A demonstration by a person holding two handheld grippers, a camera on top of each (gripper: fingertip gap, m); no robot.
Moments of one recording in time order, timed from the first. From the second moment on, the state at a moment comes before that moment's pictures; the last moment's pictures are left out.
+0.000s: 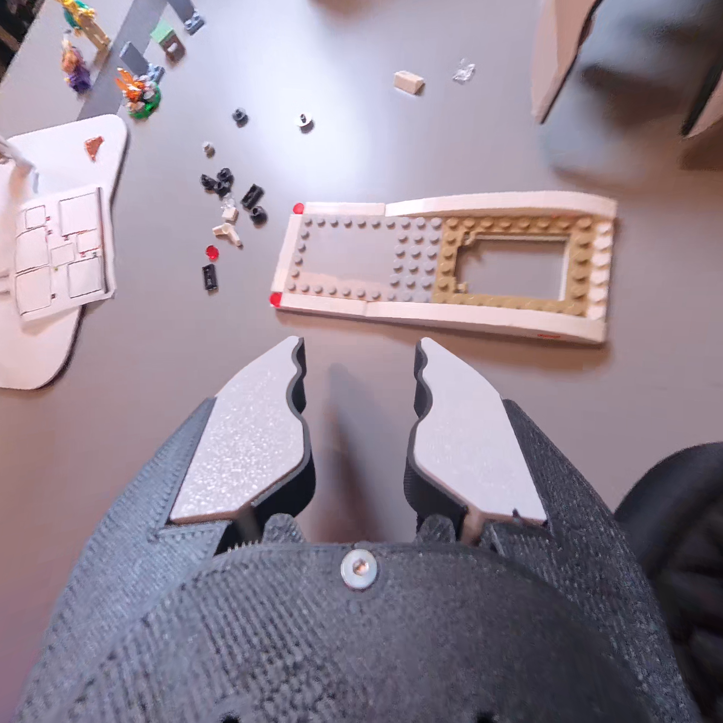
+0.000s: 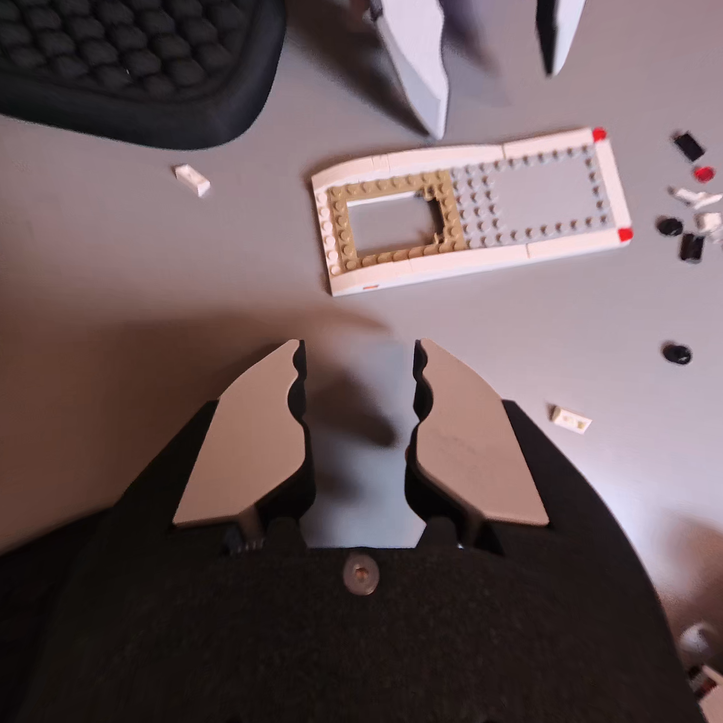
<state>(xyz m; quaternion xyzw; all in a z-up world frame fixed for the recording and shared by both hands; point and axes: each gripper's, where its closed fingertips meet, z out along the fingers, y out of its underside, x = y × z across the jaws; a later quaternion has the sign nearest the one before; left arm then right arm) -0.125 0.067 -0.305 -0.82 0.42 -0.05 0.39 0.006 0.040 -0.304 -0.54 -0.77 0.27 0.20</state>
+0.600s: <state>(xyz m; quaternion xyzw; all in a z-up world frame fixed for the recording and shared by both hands) -0.094 0.054 -0.312 -0.80 0.43 -0.13 0.39 -0.033 0.046 -0.308 -0.53 -0.76 0.24 0.30</state>
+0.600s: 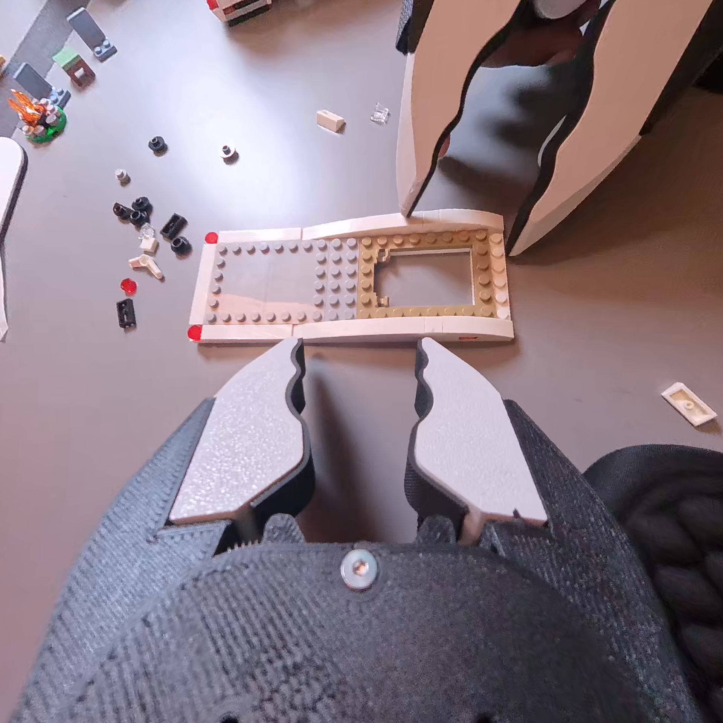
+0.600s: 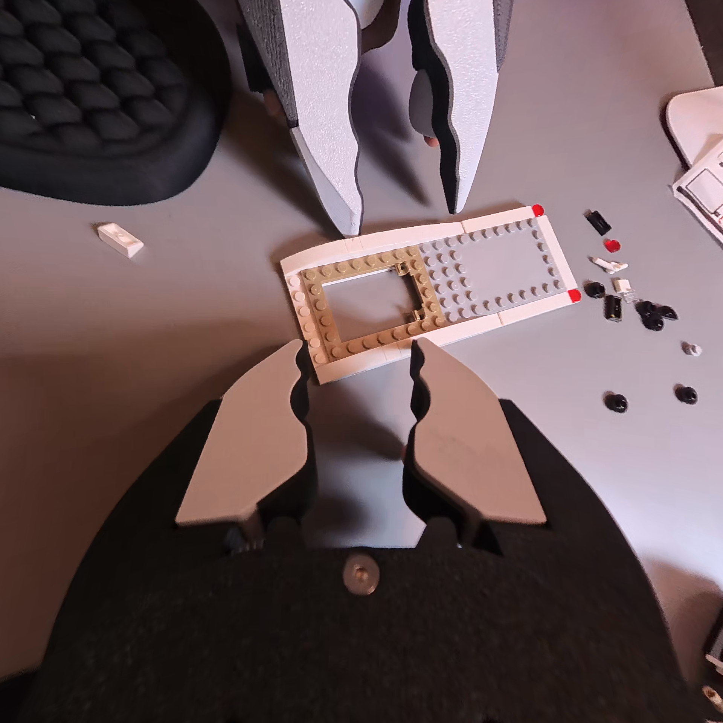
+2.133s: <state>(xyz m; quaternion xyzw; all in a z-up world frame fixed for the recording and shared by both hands) -0.088 0.038 -0.285 -0.75 0.45 -0.16 0.45 0.009 0.004 -0.302 -0.49 -0.83 0.25 0.11</state>
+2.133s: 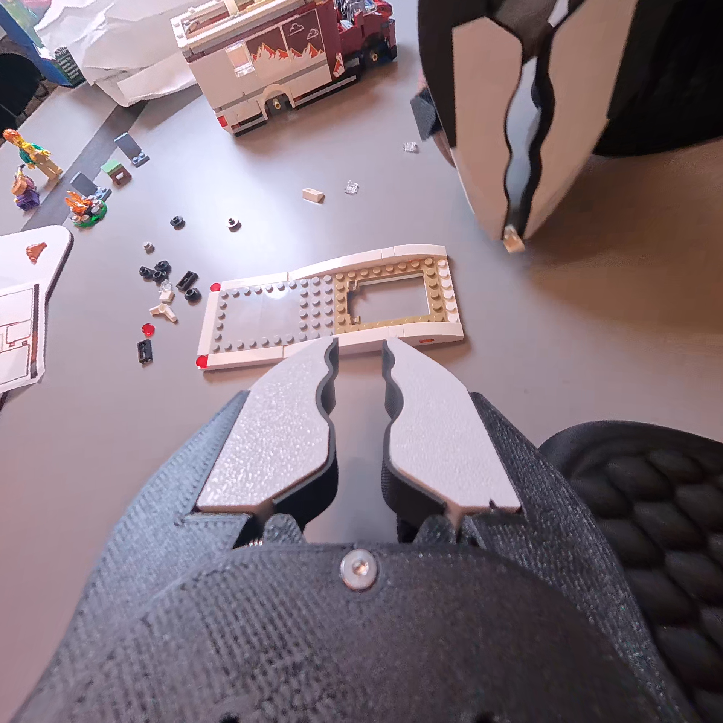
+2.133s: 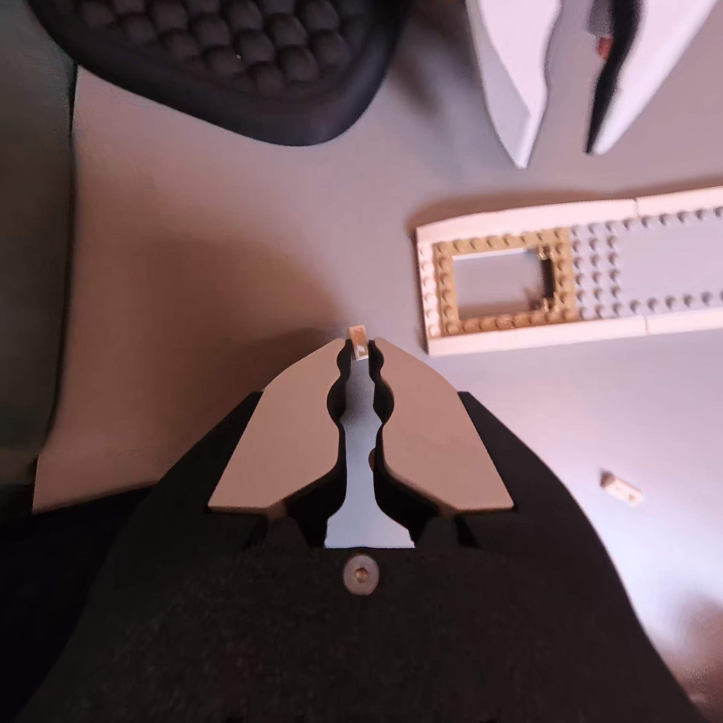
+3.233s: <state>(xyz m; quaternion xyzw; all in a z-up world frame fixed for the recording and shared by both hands) -0.044 0.017 -0.285 -0.70 0.50 -0.20 0.47 0.027 0.128 -0.314 -0.65 -0.71 0.19 0.20</state>
